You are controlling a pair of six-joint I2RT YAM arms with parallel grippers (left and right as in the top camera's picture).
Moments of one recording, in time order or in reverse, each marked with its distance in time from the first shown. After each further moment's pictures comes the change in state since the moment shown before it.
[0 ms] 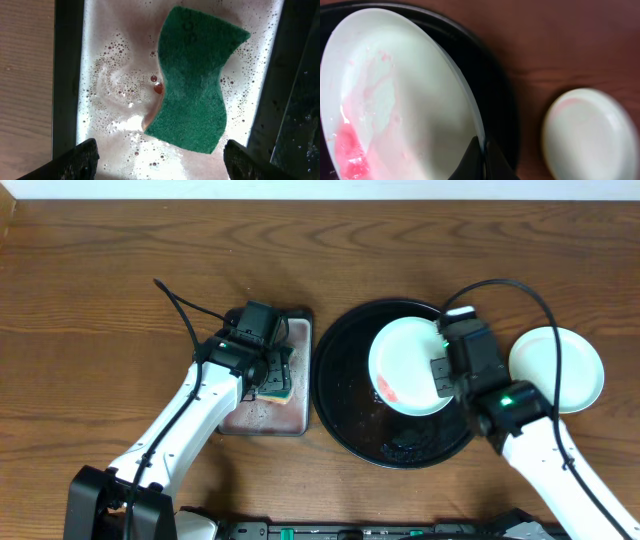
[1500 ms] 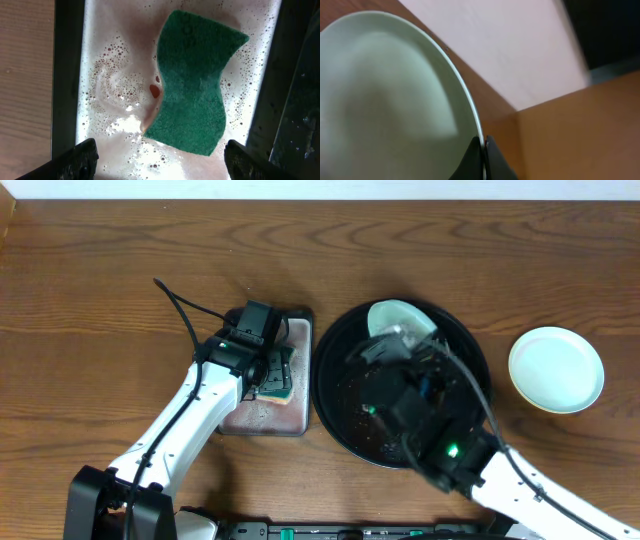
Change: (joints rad) left arm 0.000 0.000 0.000 0.009 0.000 0.000; right arm 0.441 -0.008 0.001 0.240 0.713 -0.349
